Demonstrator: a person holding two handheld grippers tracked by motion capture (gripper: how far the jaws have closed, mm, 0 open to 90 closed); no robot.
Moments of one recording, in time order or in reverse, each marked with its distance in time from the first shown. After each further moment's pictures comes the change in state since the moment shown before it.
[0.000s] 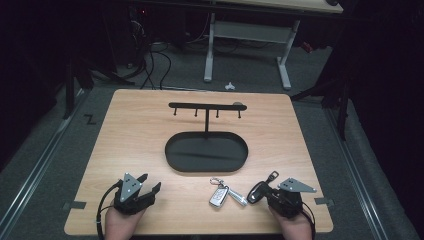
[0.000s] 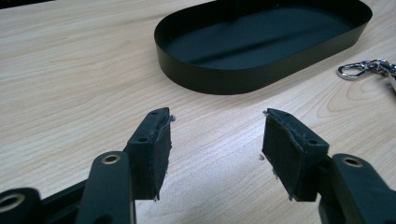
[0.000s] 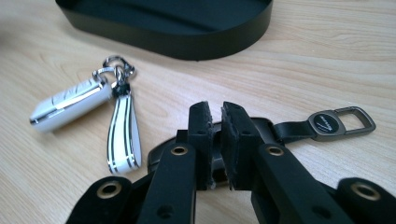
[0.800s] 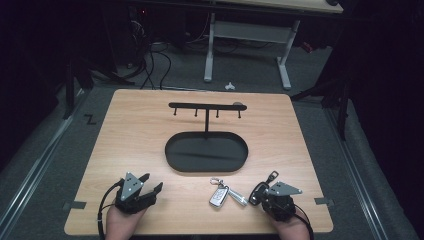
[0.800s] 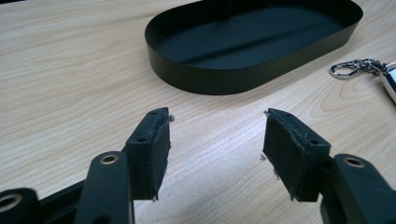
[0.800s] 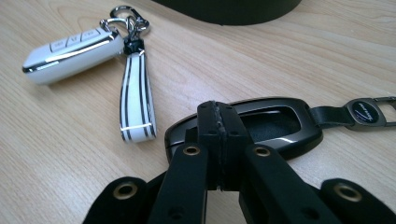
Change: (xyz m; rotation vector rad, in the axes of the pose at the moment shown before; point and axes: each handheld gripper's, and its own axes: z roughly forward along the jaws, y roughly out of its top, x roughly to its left) left arm 0.001 0.000 0.005 0.004 -0.033 0.003; right arm 0.017 -0.004 0.010 0.126 -0.013 -0.128
